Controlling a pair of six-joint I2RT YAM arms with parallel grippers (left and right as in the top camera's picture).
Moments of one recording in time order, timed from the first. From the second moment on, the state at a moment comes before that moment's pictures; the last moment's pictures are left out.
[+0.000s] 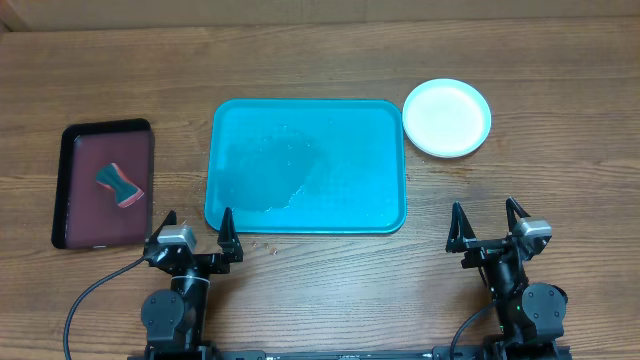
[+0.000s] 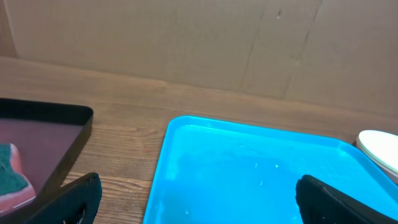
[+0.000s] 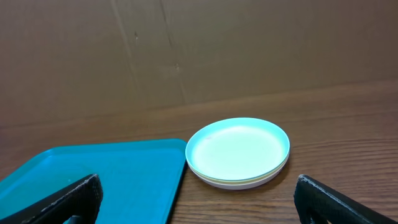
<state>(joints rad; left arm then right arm) 0.03 0.02 0.01 -0.07 0.05 -0.19 0.09 0.01 0.02 -0.03 -0.06 0.20</state>
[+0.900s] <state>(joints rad) 0.01 0.02 0.01 -0.08 0.03 -0.05 0.09 0.01 0.02 -0.03 -0.06 0.20</state>
